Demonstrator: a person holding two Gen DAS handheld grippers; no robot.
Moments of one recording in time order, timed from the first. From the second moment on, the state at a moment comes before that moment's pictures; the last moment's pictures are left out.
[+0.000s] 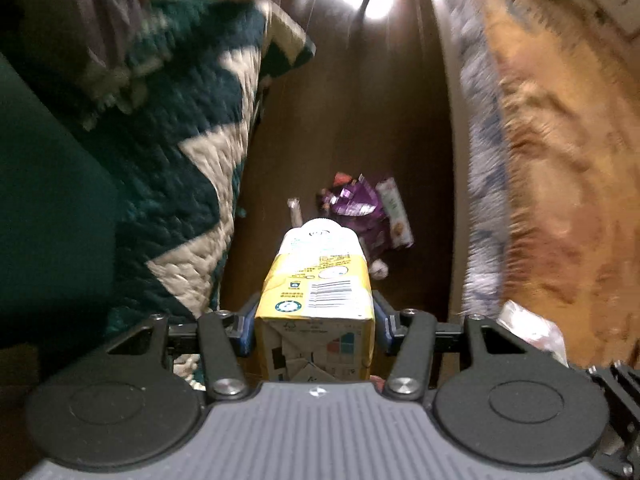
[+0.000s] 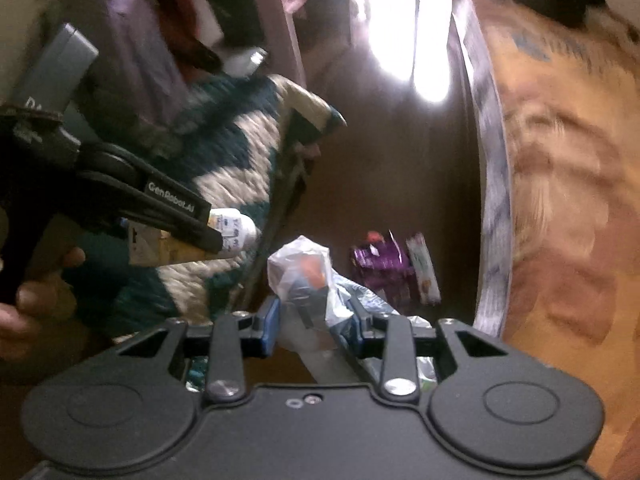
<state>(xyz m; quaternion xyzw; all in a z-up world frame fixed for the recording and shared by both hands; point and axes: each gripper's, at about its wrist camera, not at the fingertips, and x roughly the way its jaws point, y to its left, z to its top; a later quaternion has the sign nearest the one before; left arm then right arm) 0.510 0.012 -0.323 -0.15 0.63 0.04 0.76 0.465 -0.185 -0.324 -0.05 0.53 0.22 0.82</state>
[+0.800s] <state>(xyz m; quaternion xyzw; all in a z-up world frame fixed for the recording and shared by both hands) 0.402 0.218 -0.122 -0.19 0.52 0.15 0.82 0.460 0.028 -0.117 -0.02 0.42 0.40 0.81</state>
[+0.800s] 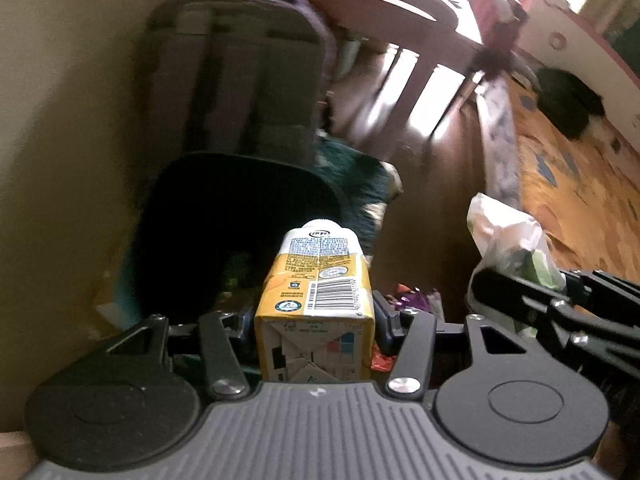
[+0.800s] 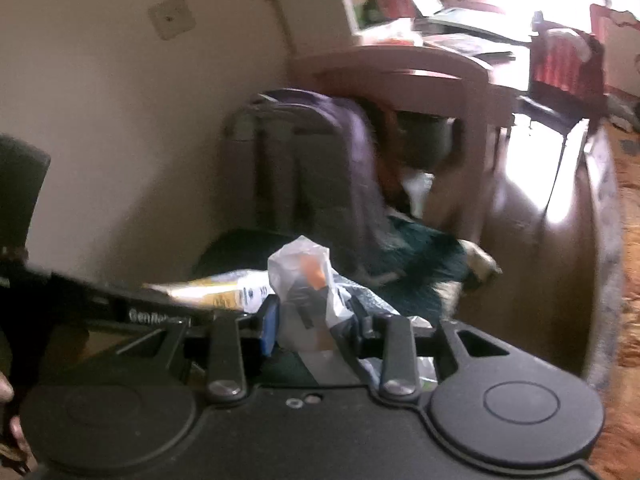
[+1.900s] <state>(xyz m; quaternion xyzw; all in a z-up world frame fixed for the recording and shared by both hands) 0.400 0.295 -0.220 -0.14 0.60 0.16 0.77 0.460 0.154 -0.229 -0.01 0.52 0.38 0.76</state>
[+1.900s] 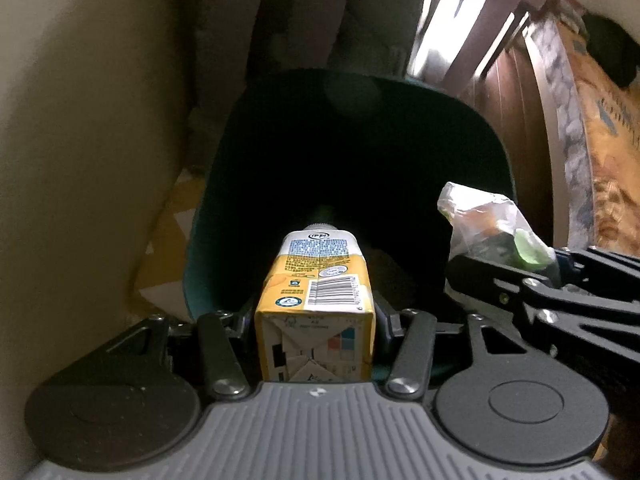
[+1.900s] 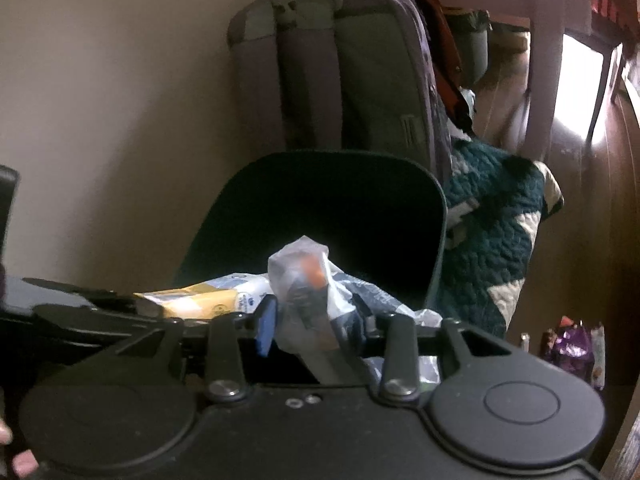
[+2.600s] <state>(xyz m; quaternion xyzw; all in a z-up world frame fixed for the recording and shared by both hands) 0.383 0.304 -0.220 -0.14 0.59 0.15 0.78 0.470 0.181 -0.213 -0.01 0.54 0.38 0.75</state>
